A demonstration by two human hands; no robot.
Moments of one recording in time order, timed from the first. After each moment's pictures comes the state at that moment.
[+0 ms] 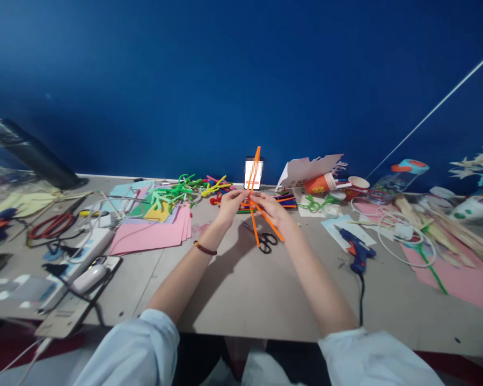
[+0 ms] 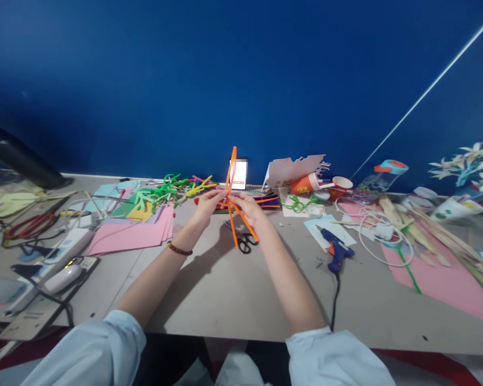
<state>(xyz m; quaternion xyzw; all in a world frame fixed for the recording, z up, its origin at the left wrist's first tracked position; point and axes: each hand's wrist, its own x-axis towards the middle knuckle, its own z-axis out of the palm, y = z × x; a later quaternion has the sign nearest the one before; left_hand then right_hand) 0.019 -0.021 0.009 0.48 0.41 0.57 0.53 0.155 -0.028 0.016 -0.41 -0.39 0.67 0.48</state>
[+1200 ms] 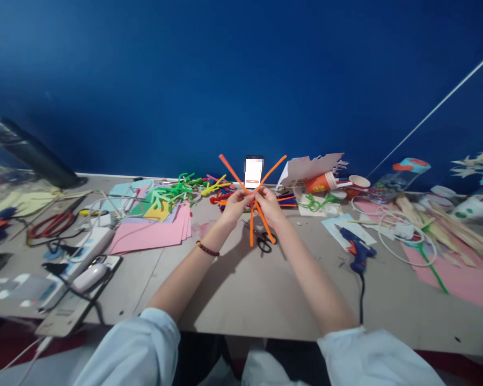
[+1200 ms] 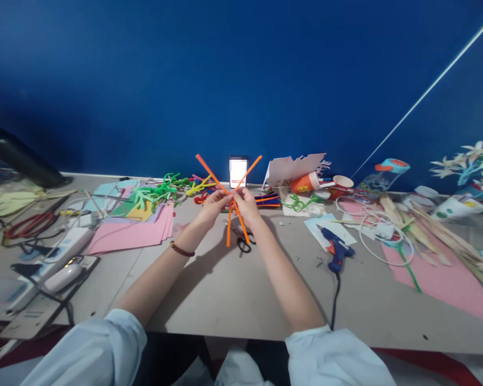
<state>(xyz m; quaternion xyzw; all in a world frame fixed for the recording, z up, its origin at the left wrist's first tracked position) 0.029 -0.026 0.004 0.47 0.39 0.54 0.59 0.143 -0.025 0.002 -0.43 -0.44 0.55 0.57</state>
